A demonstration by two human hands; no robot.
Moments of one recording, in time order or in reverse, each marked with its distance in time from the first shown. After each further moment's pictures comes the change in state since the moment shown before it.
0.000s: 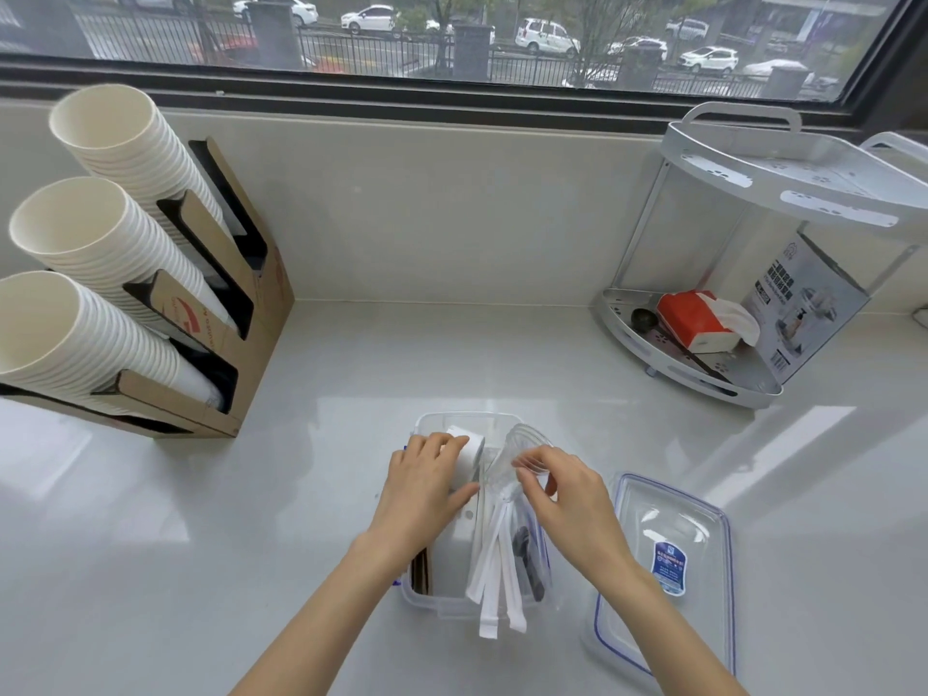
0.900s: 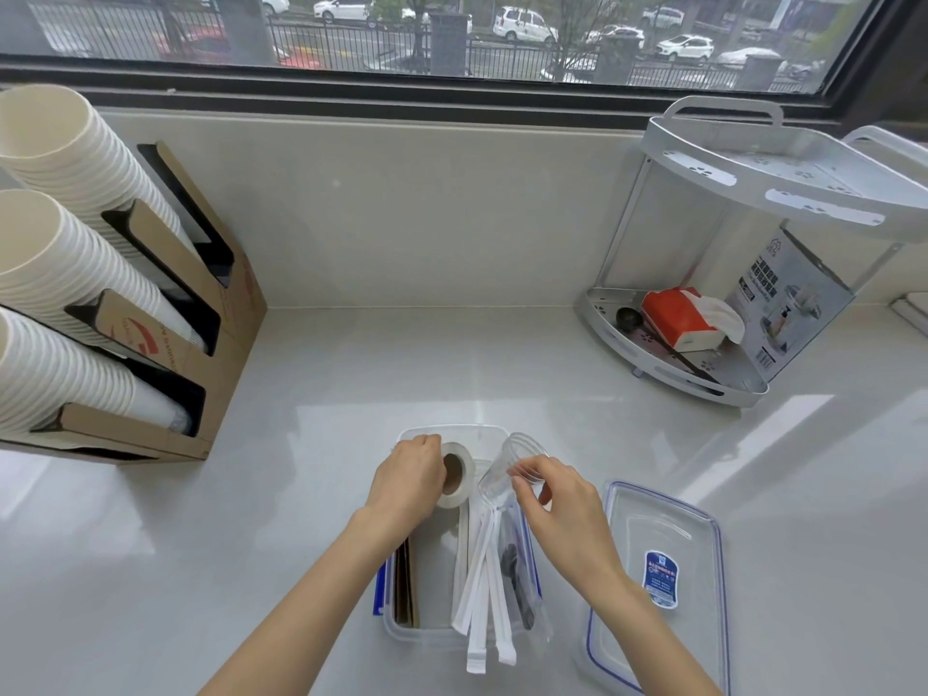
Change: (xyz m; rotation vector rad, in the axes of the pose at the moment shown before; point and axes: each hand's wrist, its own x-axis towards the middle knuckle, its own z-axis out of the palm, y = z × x) left_hand 0.042 0.001 -0.002 0.013 -0.129 -0.133; right_hand 0.008 0.006 -0.001 0.034 0.045 0.089
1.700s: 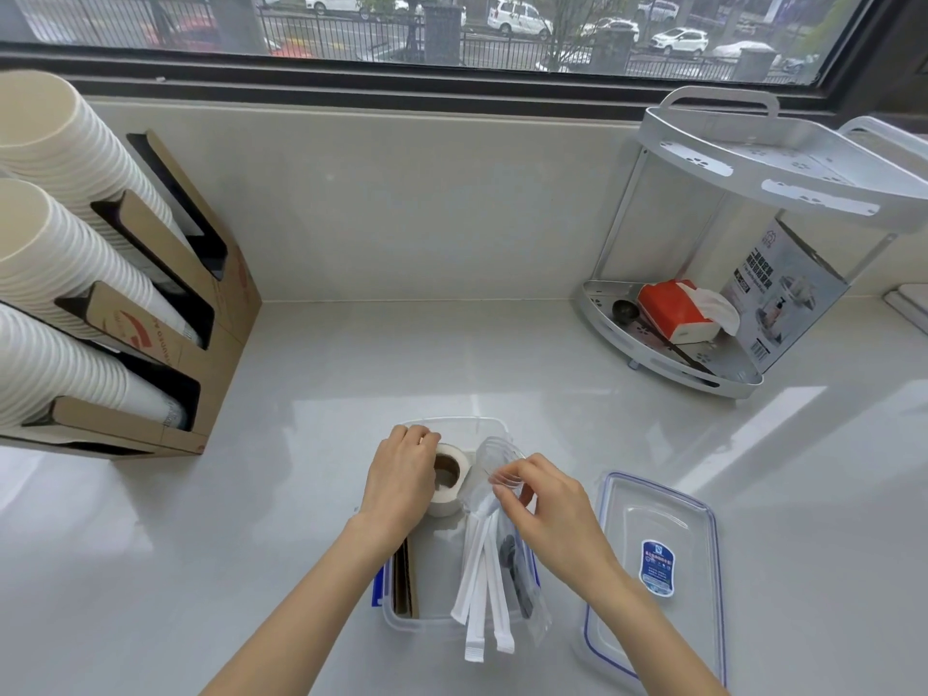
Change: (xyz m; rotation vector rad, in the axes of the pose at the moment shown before) left_hand 0.000 -0.013 0.015 0.092 0.153 0.118; right_hand -0.007 -0.003 0.001 -0.022 -0.103 -0.089
